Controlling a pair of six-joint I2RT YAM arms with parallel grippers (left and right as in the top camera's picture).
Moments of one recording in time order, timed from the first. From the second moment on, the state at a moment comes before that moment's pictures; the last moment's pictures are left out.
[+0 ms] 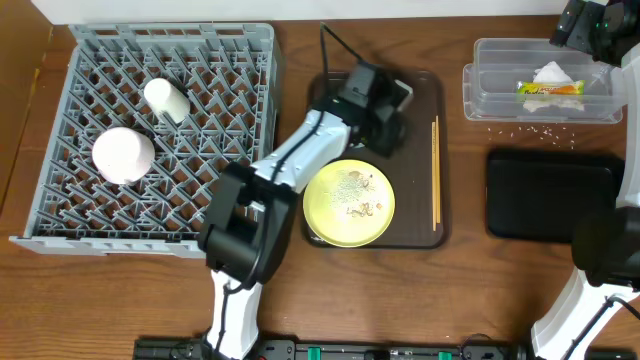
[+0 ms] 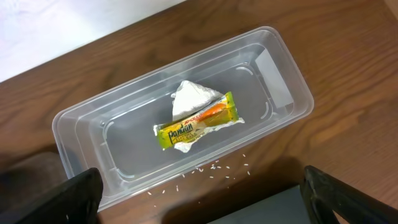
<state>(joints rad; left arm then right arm) -0.51 2.12 1.56 -0.50 0.27 0.10 -0.11 2.04 2.23 -1.16 0.20 0.31</state>
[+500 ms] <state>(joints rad) -0.53 2.20 1.56 -0.45 0.04 0.11 -0.11 2.04 2.23 -1.16 0.20 0.31</state>
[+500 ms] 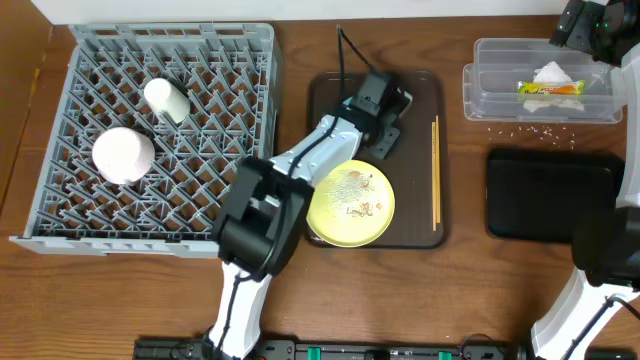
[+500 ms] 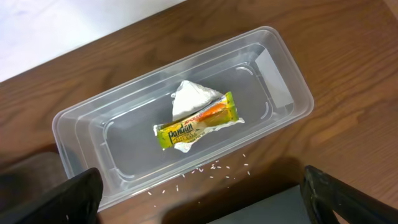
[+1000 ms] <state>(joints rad) -0.53 2.17 1.57 -0.43 0.01 0.00 -0.11 2.04 2.23 -1.16 0.20 0.31</state>
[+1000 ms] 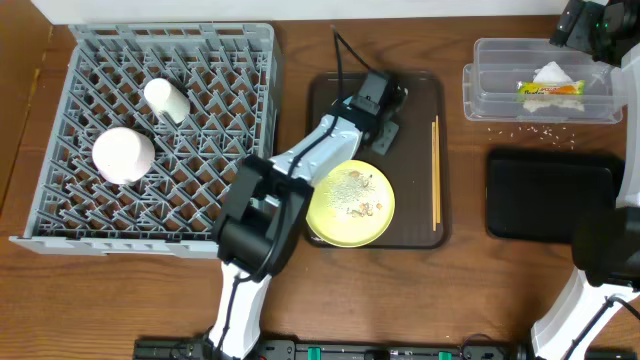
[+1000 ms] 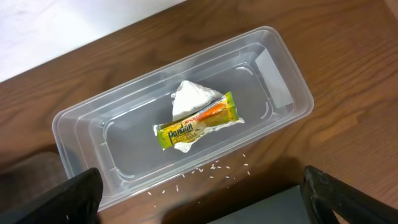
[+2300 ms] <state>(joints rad) 0.46 1.87 1.44 -0.53 1.13 -0.59 -0.11 2.04 2.23 -1.16 0.20 0.31</state>
